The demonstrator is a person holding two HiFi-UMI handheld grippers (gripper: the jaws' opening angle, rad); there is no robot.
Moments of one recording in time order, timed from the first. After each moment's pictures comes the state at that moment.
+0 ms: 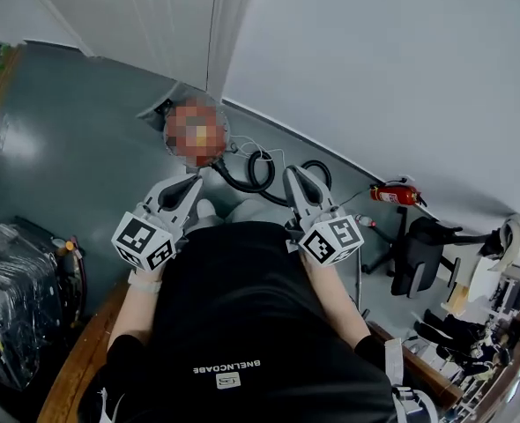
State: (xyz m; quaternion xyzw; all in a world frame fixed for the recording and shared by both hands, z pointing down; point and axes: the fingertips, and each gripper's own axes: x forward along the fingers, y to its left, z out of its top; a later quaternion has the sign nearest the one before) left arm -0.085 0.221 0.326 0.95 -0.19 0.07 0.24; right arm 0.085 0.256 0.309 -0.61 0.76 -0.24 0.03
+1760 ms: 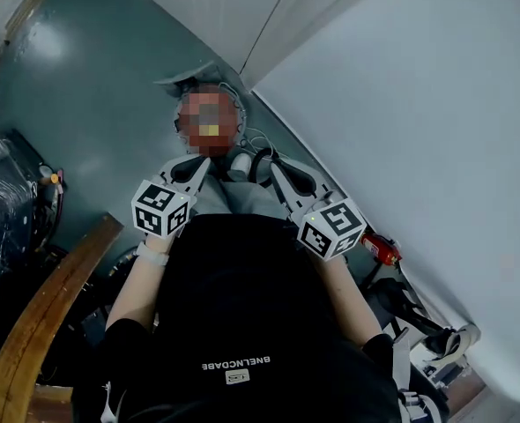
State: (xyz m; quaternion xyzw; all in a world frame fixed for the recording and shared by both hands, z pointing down) left arm -0.022 0.071 0.467 0.84 -0.36 0.18 0.36; right arm 0.099 0.063 0.378 -0.37 0.86 -0.33 -0.14
